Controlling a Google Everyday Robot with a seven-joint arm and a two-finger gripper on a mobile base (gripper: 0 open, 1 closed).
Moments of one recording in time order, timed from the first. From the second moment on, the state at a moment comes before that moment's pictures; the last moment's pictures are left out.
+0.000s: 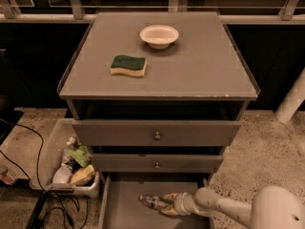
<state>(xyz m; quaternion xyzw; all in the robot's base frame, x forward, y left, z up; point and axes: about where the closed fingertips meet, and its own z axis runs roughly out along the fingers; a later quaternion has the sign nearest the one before) 0.506 -0.097 0.139 -0.56 0.74 0.20 0.31</state>
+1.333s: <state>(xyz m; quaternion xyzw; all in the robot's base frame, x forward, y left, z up) 0.478 -0.132 0.208 -0.56 0.73 0.21 0.34</state>
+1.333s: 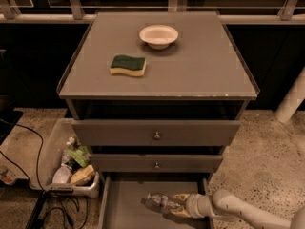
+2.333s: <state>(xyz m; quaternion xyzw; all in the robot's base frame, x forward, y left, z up) 0.460 -0.198 0.360 -0.58 0.70 0.17 0.37</state>
